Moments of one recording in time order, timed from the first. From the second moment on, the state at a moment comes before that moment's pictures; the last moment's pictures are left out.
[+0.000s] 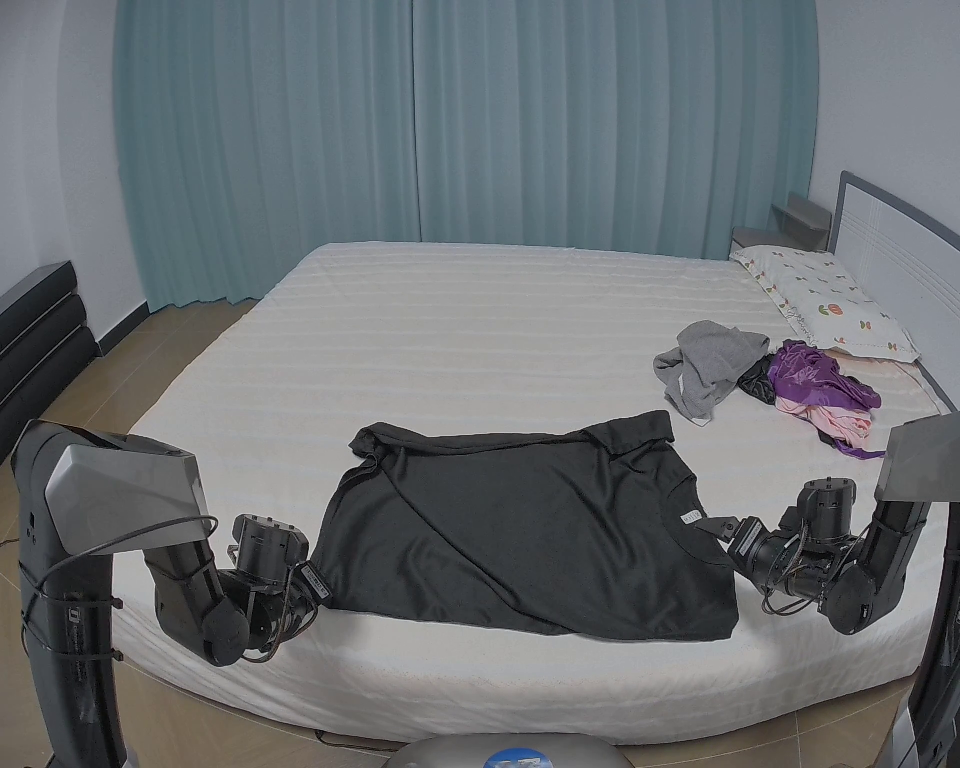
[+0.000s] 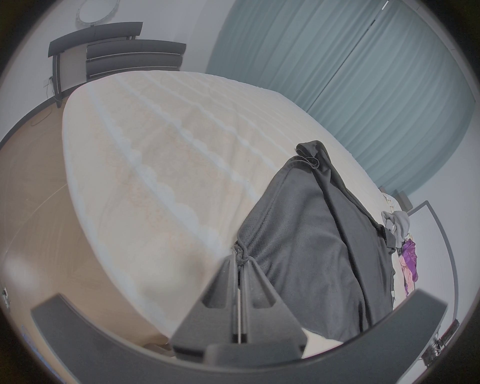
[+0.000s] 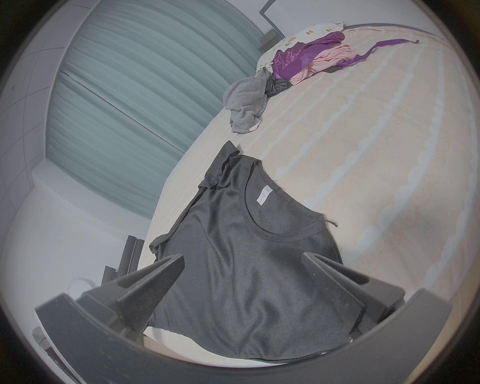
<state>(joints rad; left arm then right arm) -0.28 2.32 -0.55 -0.97 0.23 -0.88 0.10 2.23 -0.40 -1.26 0.18 0.82</state>
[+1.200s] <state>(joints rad) -0.26 2.22 -0.50 -0.97 0.23 -0.86 0.13 2.36 -0.39 -1.22 0.08 0.60</state>
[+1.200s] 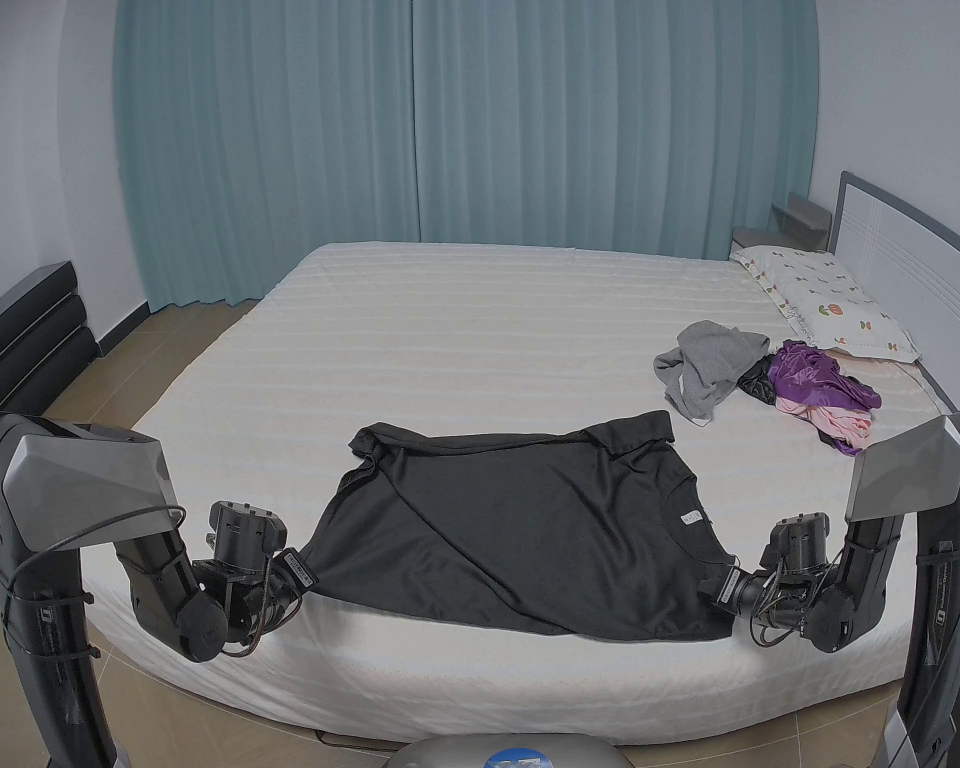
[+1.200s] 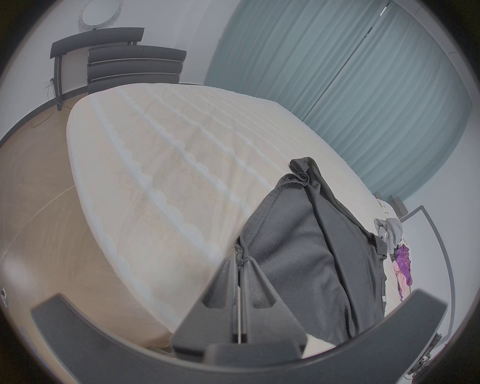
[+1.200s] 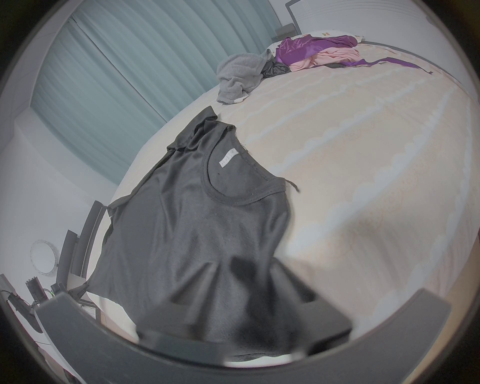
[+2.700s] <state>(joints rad) -0.19 2.28 -0.60 -0.98 0.23 -0.89 0.12 2.45 -0.90 -1.06 0.11 0.72</state>
